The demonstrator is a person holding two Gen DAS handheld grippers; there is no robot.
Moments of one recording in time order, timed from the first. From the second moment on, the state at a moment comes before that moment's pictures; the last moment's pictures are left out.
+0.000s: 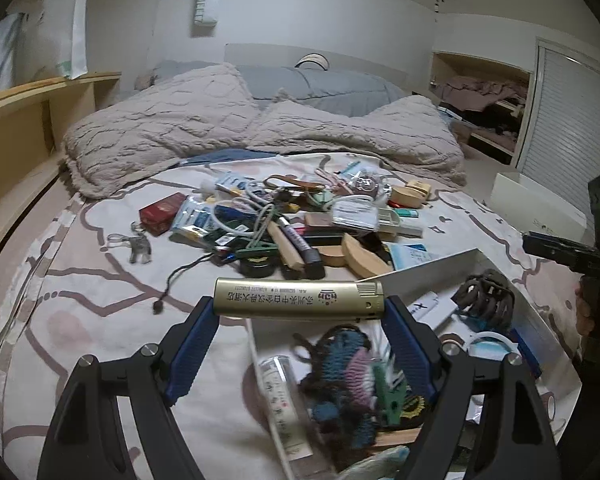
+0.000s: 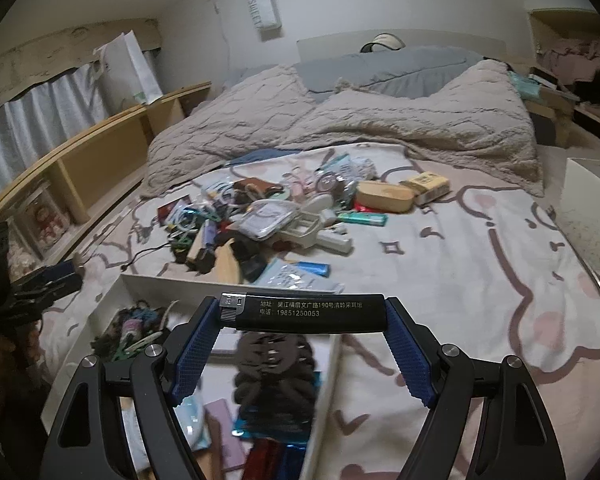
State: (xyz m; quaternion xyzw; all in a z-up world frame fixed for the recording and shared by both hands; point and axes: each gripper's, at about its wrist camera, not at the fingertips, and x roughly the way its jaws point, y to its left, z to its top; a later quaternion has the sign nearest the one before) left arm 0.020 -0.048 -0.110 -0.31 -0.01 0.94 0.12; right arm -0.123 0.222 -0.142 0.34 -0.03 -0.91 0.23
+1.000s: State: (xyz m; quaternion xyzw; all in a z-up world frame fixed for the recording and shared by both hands) left arm 0.036 0.009 -0.133 -0.38 0.02 0.90 0.21; right arm -0.172 0.106 -0.181 0.50 -0.03 -0.83 0.24
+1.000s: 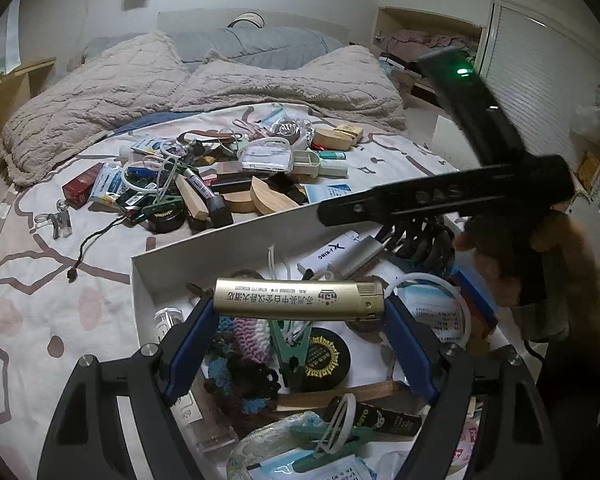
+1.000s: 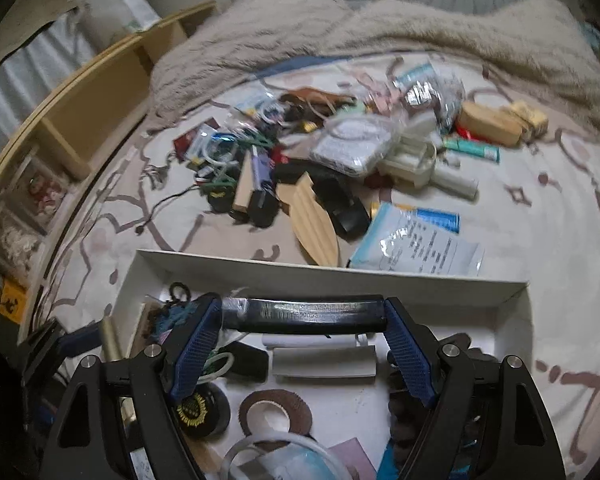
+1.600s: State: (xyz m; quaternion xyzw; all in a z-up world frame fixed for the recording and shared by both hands) left arm 0.042 0.027 -0.142 -0.38 0.13 0.88 0.25; right arm -0.150 0.138 -0.161 0.48 -0.01 -0.84 0.25
